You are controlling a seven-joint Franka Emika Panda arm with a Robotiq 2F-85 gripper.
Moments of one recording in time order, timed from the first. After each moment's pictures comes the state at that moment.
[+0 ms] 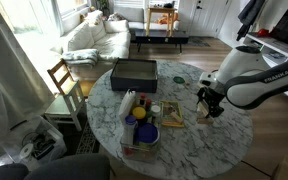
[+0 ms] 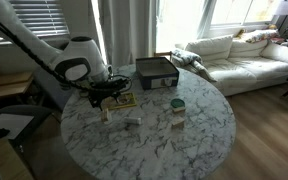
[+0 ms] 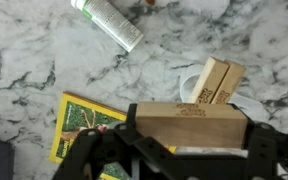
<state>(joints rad) -0.13 0.13 -0.01 -2.43 -0.04 2.73 -1.32</state>
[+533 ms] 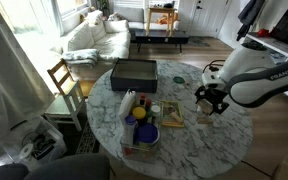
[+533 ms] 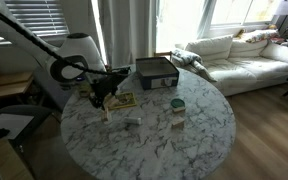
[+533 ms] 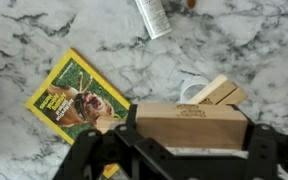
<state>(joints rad) -0.14 0.09 -0.01 -2.46 -0.01 2.74 -1.78</state>
